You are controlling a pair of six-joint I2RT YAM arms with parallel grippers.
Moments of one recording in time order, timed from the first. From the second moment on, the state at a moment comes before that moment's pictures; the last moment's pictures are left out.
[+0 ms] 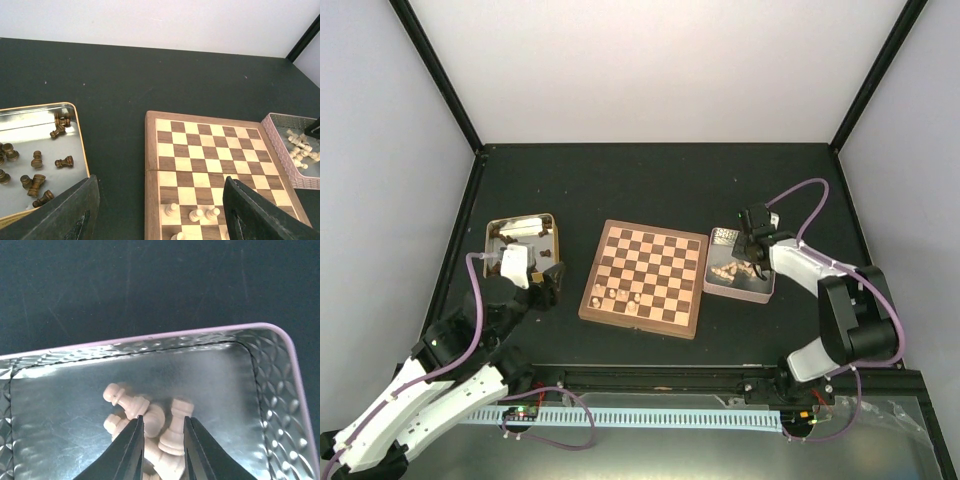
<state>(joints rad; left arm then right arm) -0.79 0.38 0.72 -0.75 -0.42 -0.44 0.28 1.50 0.80 -0.37 0.27 0.55</state>
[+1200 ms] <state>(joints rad) -0.79 0.38 0.71 -0.75 -0.42 -0.44 0.27 1.47 0.82 -0.35 0.23 0.49</state>
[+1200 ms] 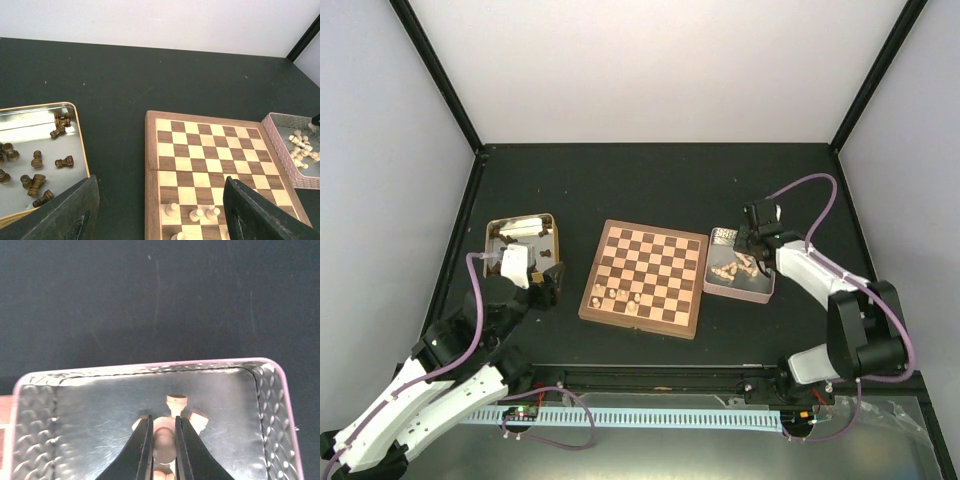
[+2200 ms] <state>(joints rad) -0.79 0.39 0.71 -0.75 -0.42 -0.44 1.00 1.59 0.97 -0.49 0.05 0.45</state>
